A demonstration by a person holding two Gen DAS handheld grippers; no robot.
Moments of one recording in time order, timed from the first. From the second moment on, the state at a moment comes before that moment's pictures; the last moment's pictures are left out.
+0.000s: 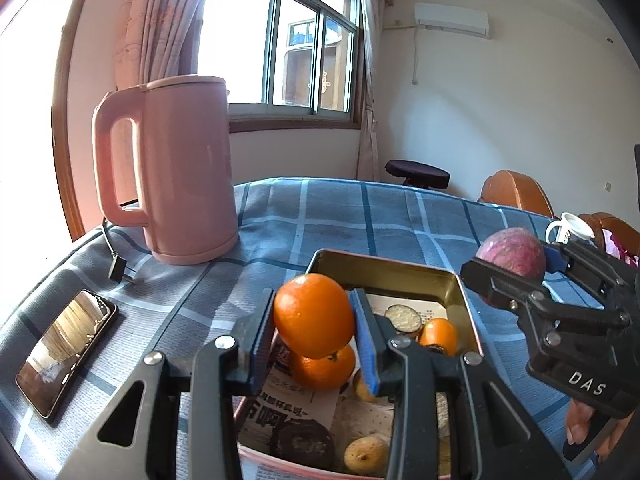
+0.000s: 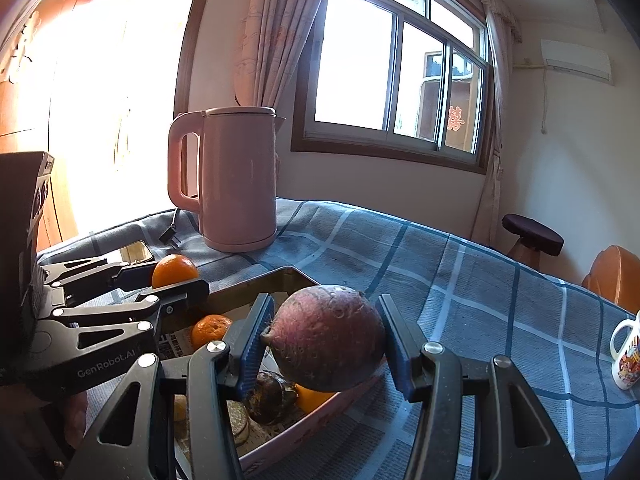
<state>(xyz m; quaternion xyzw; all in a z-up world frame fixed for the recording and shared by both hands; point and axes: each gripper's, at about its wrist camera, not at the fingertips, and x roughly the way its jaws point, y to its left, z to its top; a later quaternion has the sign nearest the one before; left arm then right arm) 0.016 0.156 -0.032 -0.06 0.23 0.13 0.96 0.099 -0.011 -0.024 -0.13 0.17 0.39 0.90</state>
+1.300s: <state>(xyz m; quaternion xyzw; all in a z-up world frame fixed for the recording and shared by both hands) 0.016 0.169 -0.040 -0.05 0.27 0.14 0.95 0.095 0.030 -0.062 -0.20 0.23 0.42 0.85</state>
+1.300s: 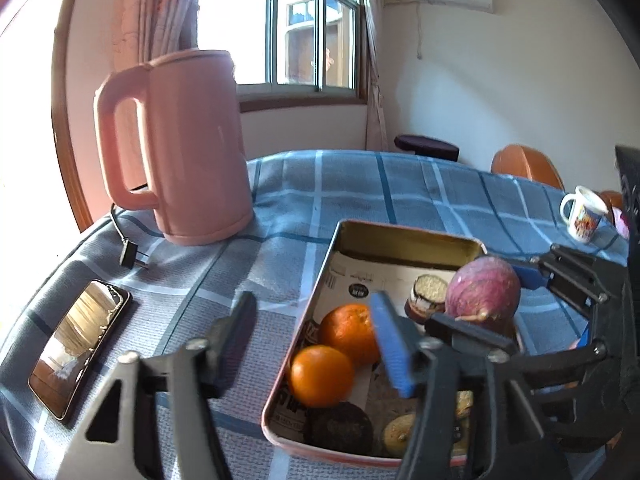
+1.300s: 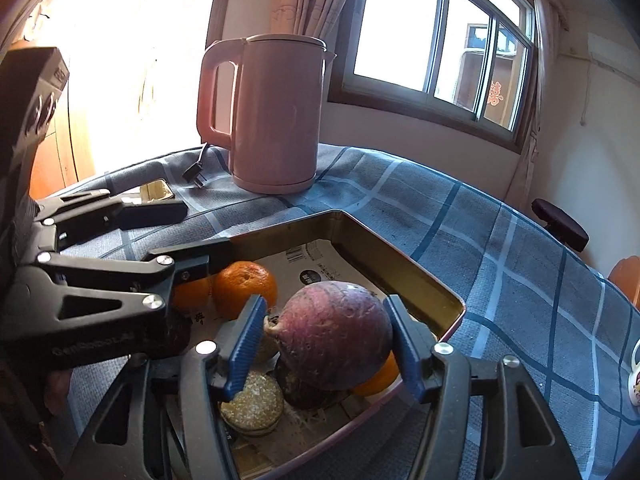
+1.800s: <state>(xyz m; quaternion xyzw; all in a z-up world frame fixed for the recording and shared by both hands) -0.013 0.167 -0.017 -0.07 0.22 0.16 0.96 0.081 0.003 -0.045 -0.15 0.18 0.44 0.87</state>
